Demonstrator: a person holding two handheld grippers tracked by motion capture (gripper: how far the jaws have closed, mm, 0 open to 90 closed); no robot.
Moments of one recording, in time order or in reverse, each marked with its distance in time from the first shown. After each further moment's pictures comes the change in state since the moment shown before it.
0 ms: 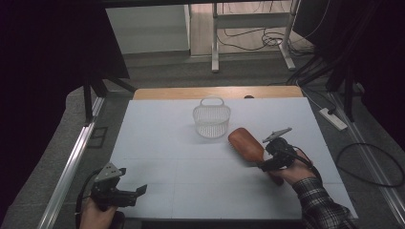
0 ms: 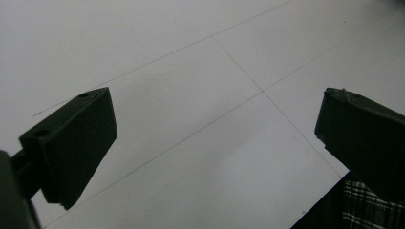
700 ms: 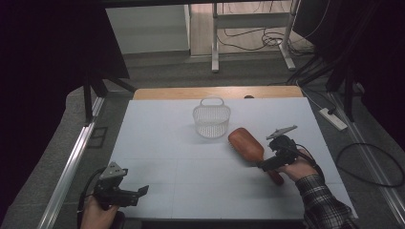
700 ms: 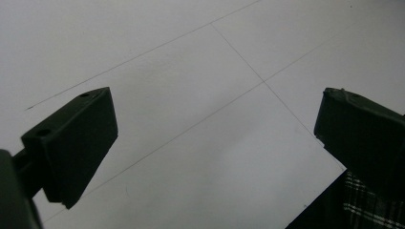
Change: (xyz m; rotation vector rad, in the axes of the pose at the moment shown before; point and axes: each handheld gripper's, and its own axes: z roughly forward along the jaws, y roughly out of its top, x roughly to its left) left arm -0.001 0.003 0.006 0.059 -0.002 0.011; right arm -0.012 -0.002 0.001 -0.043 0.051 0.037
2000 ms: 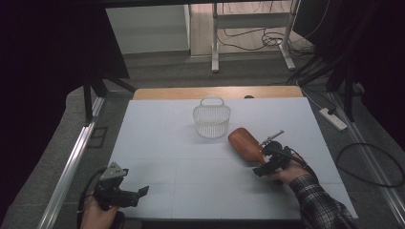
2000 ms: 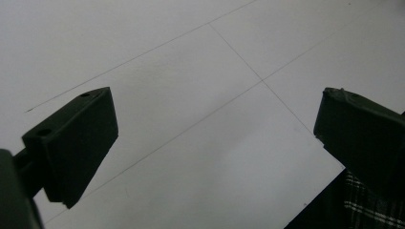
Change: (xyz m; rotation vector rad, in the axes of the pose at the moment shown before) left arm -0.001 0.000 0.000 -0.003 0.000 0.012; right arm 0.004 -0.009 0.037 0.176 -0.037 0.004
